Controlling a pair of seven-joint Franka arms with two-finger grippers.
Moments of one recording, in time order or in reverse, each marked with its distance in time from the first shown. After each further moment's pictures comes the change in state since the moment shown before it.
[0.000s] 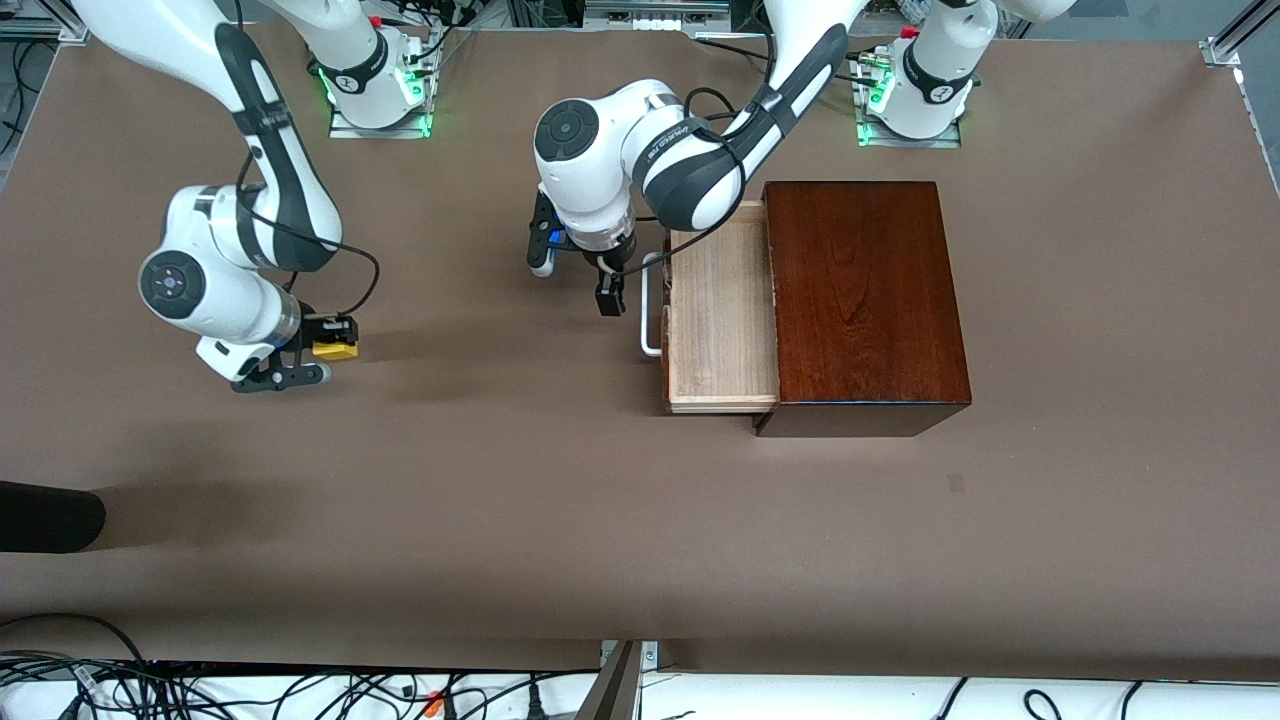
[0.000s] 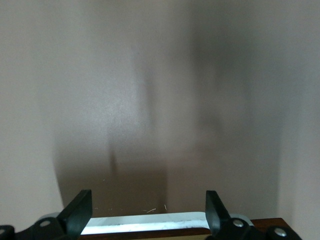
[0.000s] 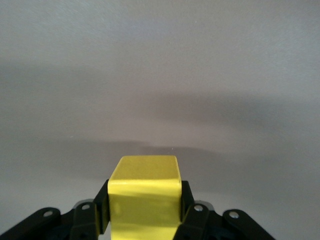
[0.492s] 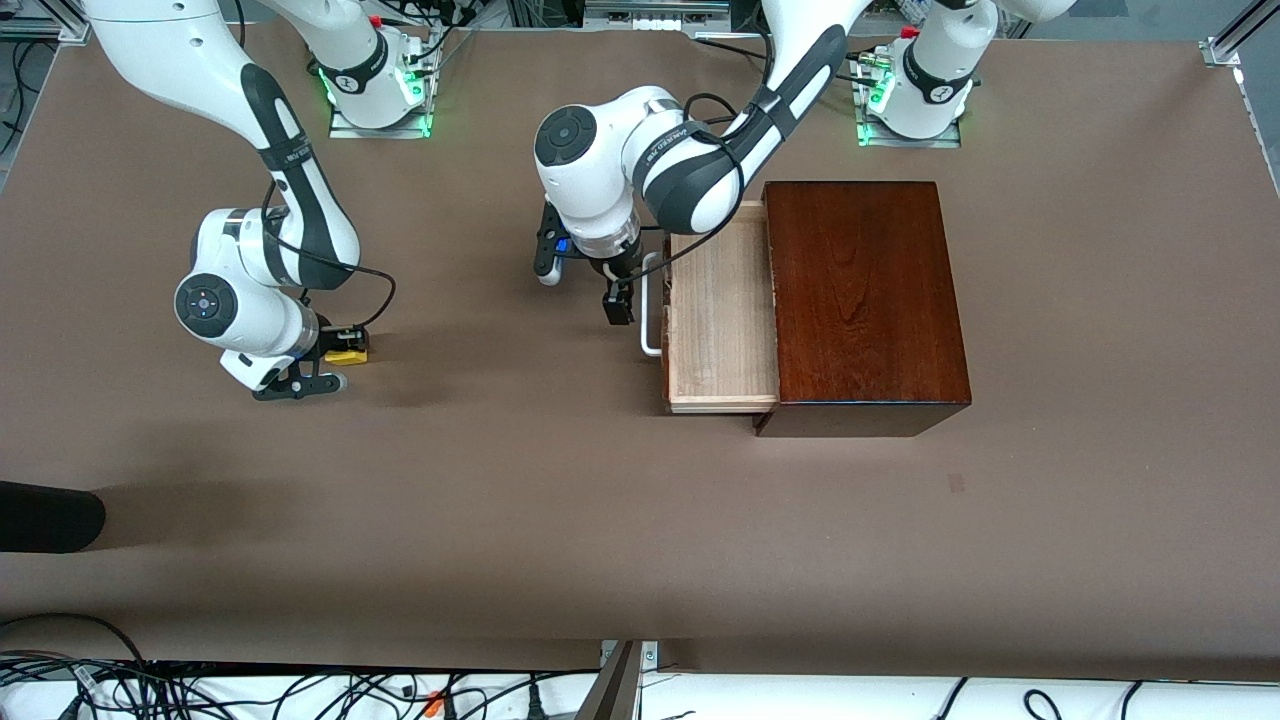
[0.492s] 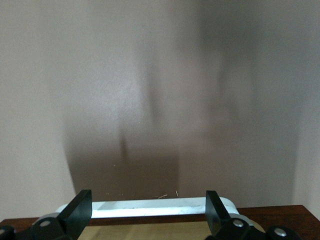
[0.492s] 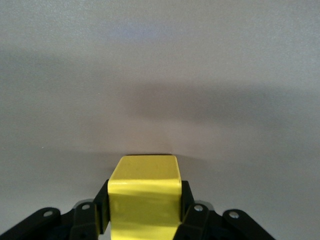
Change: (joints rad) left arm -0.004 0.002 0.023 0.002 0.044 -0.020 -0.007; right arm 0.000 0.073 0.000 0.001 0.000 0.049 0.002
